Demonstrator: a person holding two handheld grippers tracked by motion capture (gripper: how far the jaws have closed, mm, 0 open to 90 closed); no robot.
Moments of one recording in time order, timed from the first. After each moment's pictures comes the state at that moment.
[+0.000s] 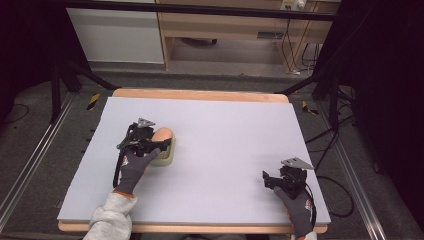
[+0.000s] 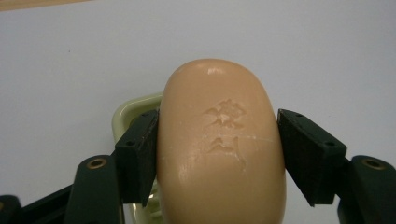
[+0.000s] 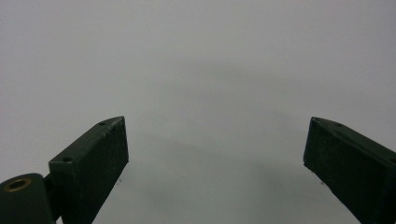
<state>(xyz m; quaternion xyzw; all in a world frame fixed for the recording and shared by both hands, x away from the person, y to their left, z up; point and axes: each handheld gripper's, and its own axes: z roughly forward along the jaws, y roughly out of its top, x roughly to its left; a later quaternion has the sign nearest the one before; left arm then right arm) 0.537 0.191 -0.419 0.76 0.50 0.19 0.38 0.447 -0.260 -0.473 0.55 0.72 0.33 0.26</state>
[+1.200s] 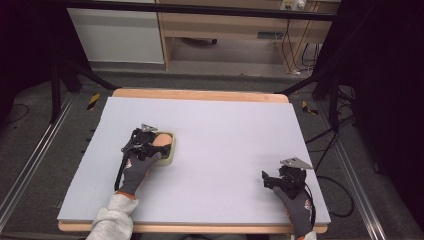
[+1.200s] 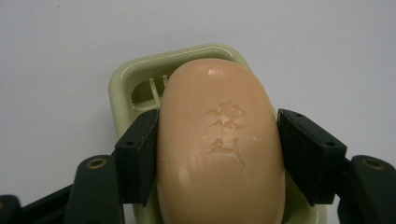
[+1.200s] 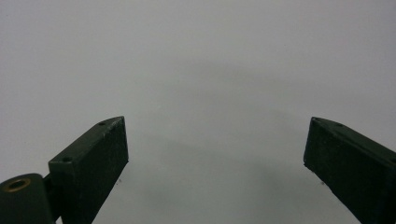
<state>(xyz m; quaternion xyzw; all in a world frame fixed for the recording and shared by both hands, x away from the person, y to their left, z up) 0.548 0.192 -0.454 0.77 0.51 0.18 0.35 0.447 -0.258 -0.473 0.55 0.72 0.33 0.27</state>
